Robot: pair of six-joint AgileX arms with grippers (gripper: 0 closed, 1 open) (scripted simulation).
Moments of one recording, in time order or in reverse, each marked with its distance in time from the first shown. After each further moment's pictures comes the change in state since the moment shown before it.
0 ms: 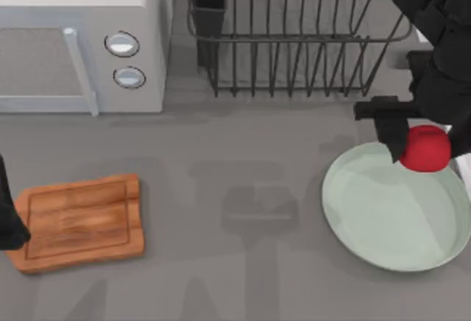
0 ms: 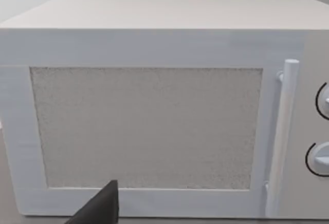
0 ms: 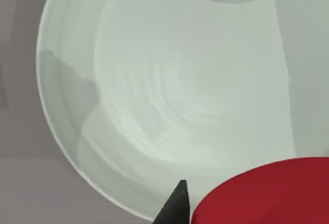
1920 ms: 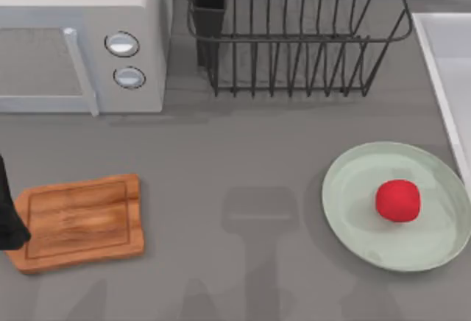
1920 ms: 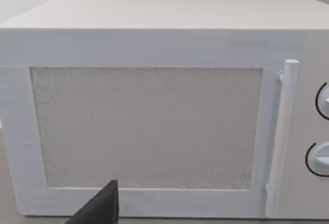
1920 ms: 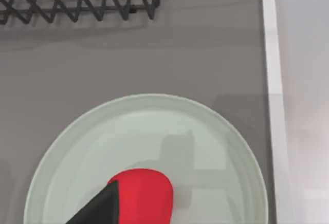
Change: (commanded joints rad) left arm 0.000 0.000 0.000 0.000 0.000 0.000; right arm -0.202 -1.037 -0.802 0.658 0.000 -0.209
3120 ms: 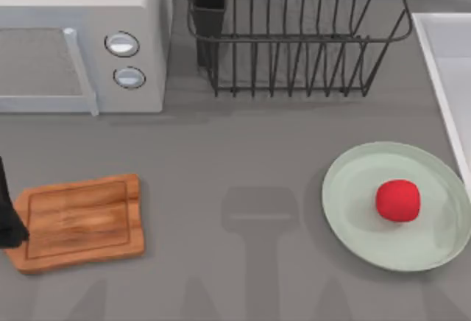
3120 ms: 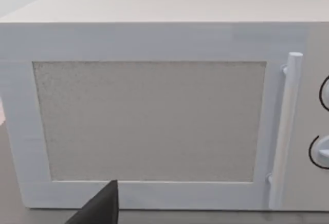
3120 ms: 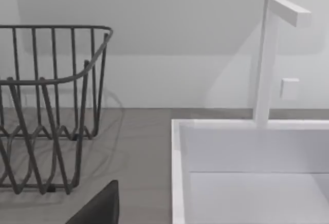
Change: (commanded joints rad) left arm 0.007 0.032 0.030 -0.025 0.000 0.008; right arm -0.173 -0.787 -0.677 0.567 0.000 -0.180
